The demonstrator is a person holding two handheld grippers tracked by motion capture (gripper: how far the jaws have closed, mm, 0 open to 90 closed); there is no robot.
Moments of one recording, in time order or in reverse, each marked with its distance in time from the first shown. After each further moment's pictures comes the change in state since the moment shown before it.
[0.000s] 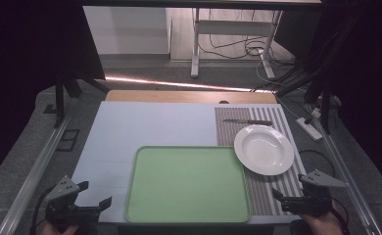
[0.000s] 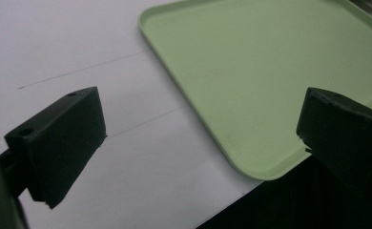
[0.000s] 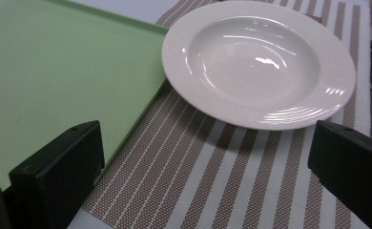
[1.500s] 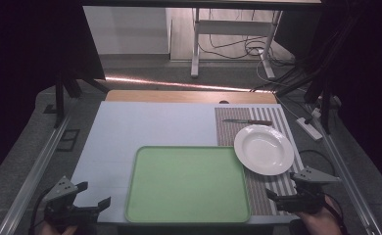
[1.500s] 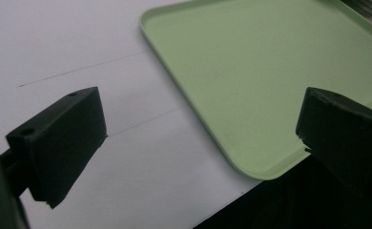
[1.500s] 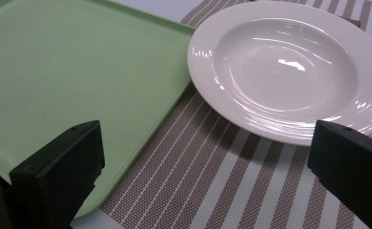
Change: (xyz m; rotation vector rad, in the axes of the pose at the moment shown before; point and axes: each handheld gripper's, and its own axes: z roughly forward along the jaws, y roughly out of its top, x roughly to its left) left arm 0.001 -0.002 -0.001 -0.004 -0.003 -0.009; right arm 0.007 0.009 0.010 0.020 0.081 -0.039
